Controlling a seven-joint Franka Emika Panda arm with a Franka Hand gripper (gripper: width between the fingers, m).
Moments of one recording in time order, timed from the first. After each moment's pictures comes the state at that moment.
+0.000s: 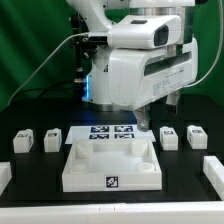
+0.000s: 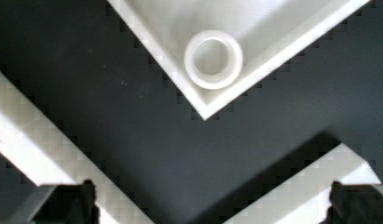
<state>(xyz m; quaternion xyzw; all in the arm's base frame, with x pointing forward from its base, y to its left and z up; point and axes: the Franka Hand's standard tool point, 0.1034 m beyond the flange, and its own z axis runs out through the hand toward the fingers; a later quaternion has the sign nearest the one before) 0.566 0.054 0.115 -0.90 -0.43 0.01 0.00</state>
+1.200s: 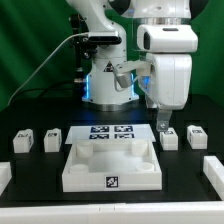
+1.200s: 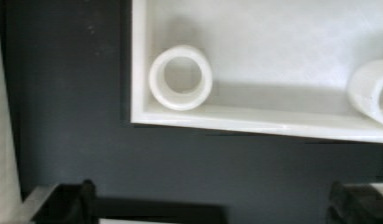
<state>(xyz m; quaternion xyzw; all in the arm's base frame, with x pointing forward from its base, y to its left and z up) 0.525 0.059 0.098 -0.69 -0.72 -0.01 -0.04</state>
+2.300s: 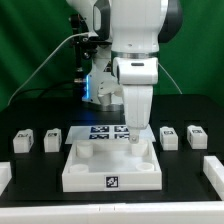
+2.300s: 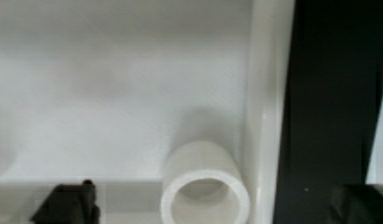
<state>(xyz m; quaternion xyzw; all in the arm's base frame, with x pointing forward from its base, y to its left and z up) 0.429 0.027 0.044 -0.71 -0.70 0.02 -0.01</state>
